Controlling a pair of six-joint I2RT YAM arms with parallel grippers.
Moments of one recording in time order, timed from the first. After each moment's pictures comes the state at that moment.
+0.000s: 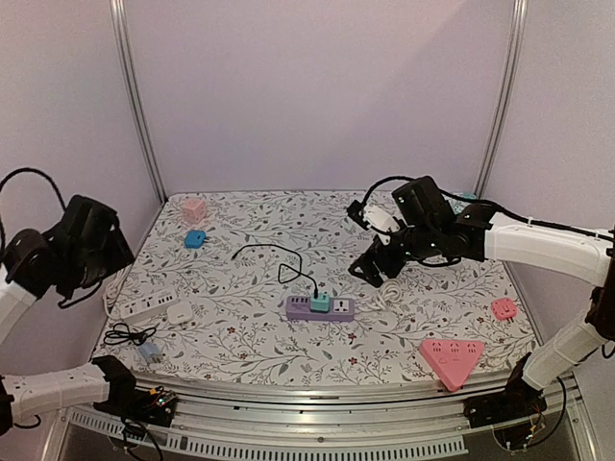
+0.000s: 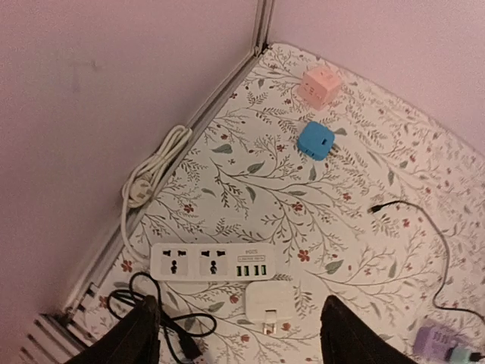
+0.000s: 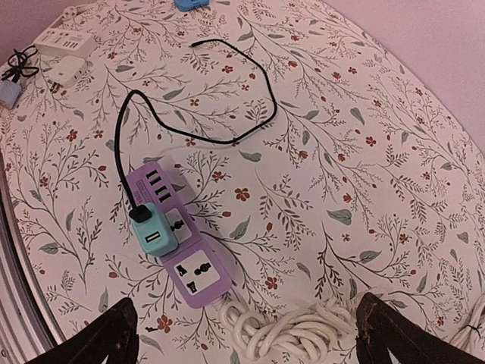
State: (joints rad) left arm -0.54 0.92 1.08 -1.14 -0.70 -0.81; right arm 0.80 1.48 1.16 -0.43 -0.04 -0.11
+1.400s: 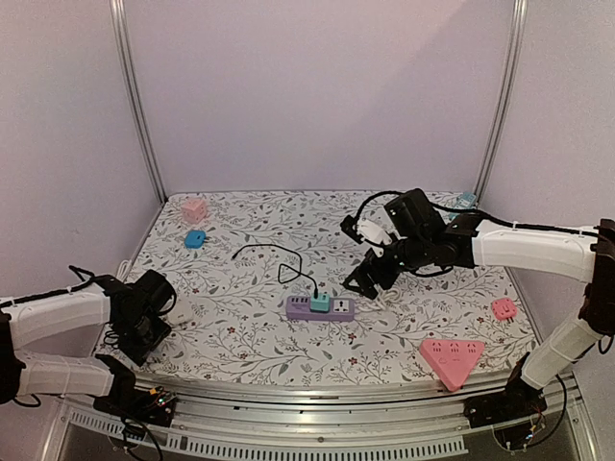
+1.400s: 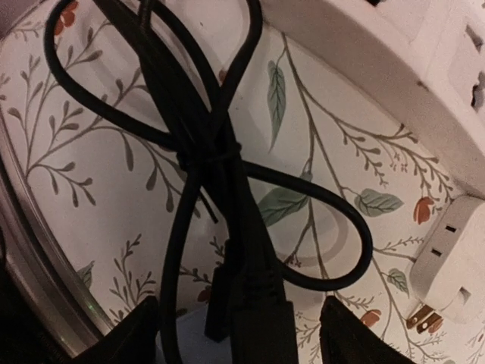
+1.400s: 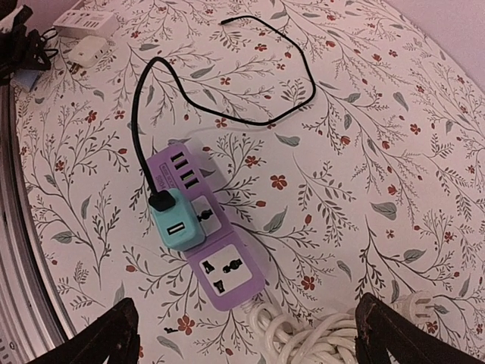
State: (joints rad) left arm -0.43 1.04 0.44 -0.90 -0.34 -1.52; right arm 0.80 1.54 1.11 -0.36 -0.14 -0.09
